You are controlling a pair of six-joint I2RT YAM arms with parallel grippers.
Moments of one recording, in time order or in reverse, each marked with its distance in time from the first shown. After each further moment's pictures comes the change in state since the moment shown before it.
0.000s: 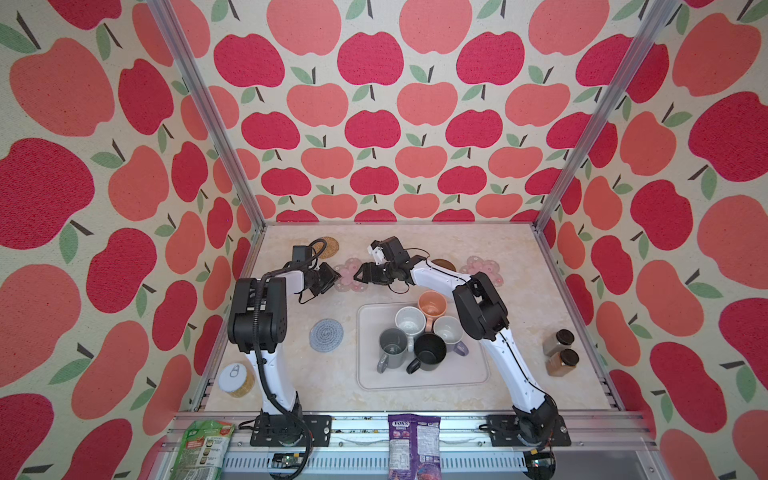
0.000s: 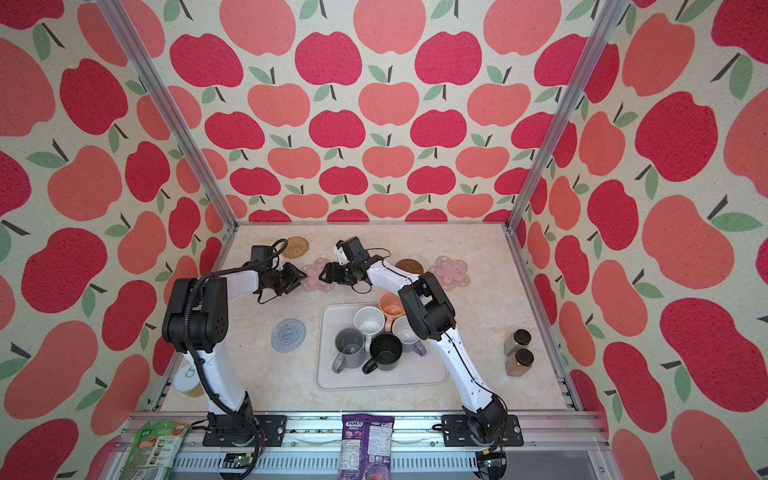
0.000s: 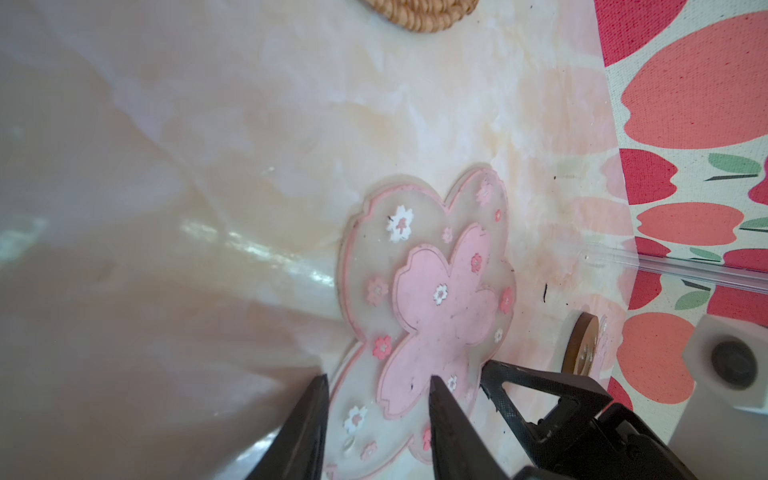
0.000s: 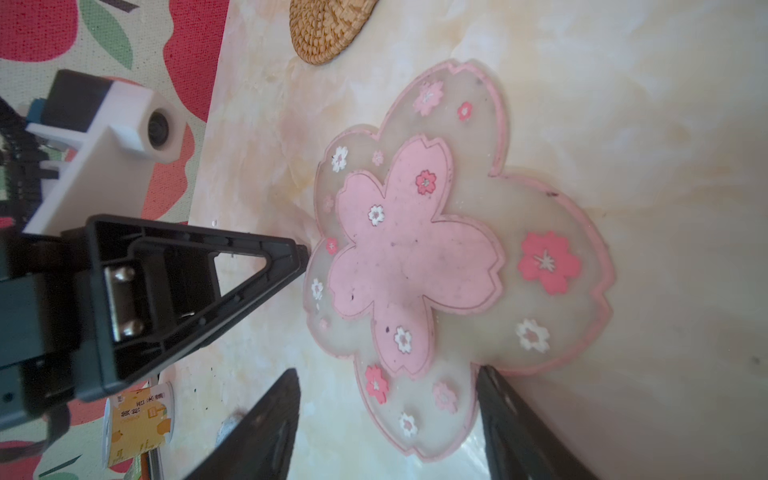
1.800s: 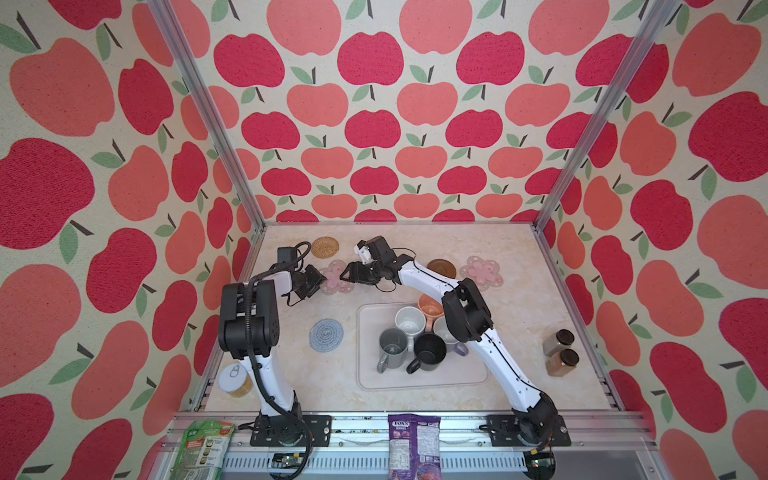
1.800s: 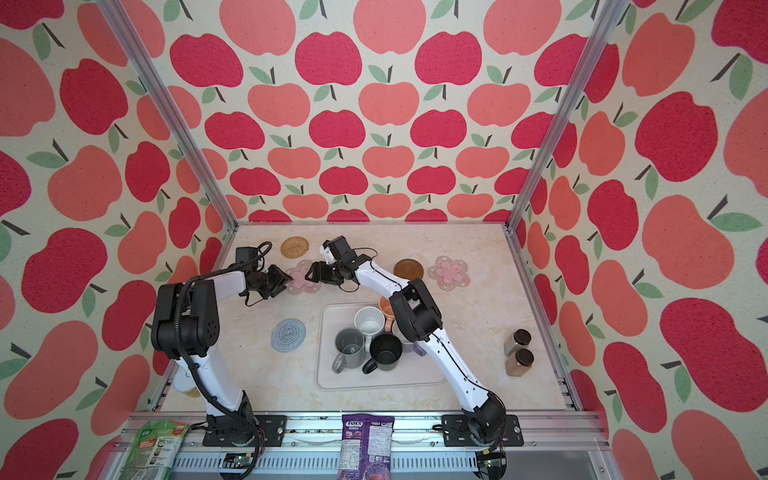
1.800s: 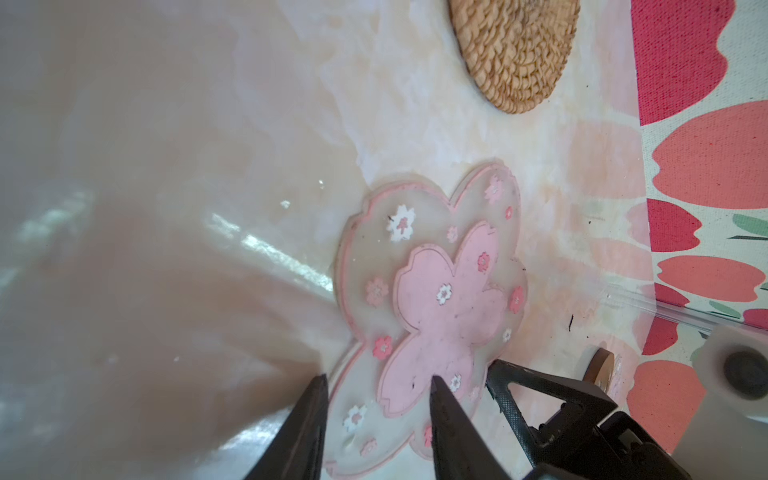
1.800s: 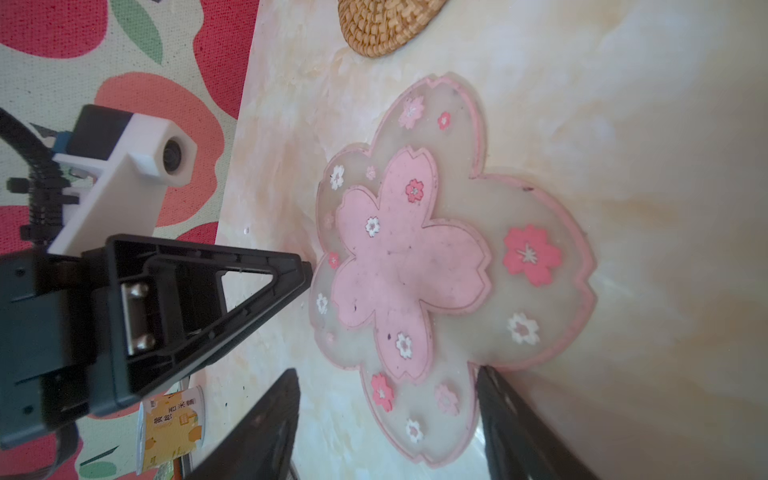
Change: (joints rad) left arm 0.099 -0.039 0.008 -0.106 -0.044 0.019; right arm 0.050 0.158 0.273 -0.081 -0.041 0.055
